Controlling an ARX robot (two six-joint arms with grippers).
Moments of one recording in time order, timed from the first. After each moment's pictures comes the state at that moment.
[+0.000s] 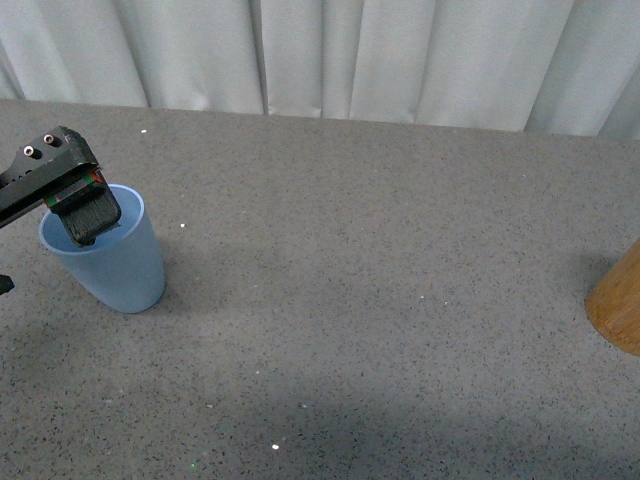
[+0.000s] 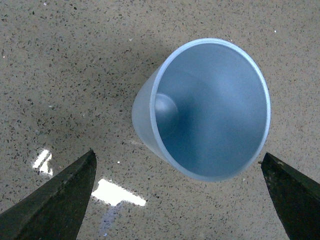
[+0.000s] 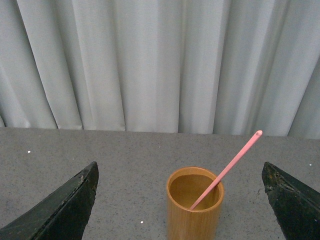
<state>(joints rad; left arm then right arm) -0.18 1.57 0.56 0.18 -0.13 -0.68 0.00 0.00 0.00 0.00 0.00 0.00</state>
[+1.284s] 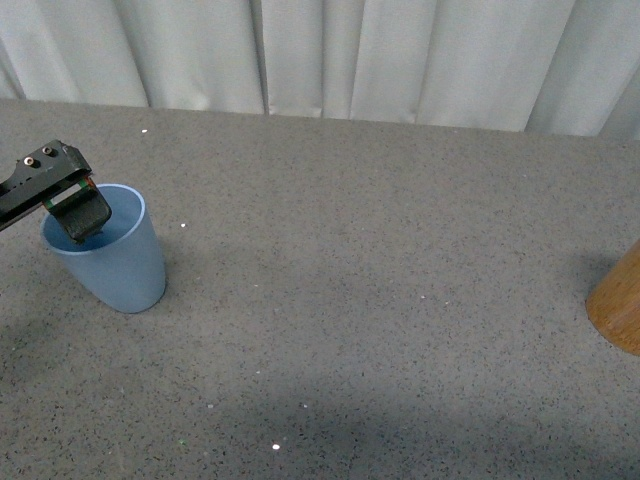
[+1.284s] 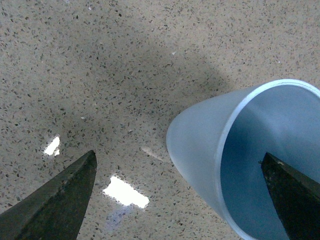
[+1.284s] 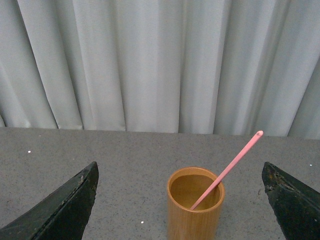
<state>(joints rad) -0.13 1.69 0.63 0.16 -0.17 -0.72 0.00 0.00 0.00 0.00 0.00 0.00</state>
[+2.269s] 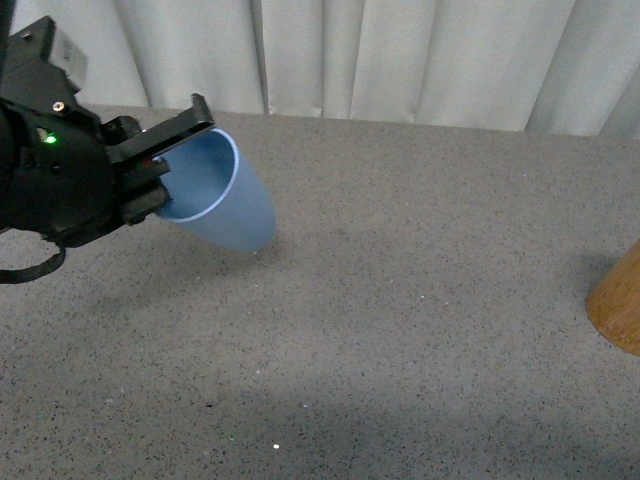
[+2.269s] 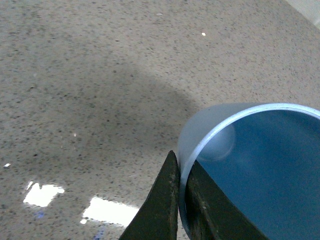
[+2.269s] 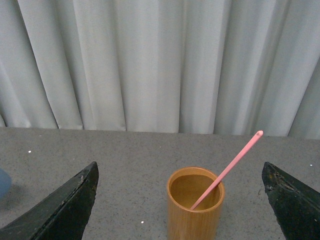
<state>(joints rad) -0.32 1.75 0.74 0.28 -0.10 -0.61 0.00 0.00 0.00 0.00 0.00 0.00</state>
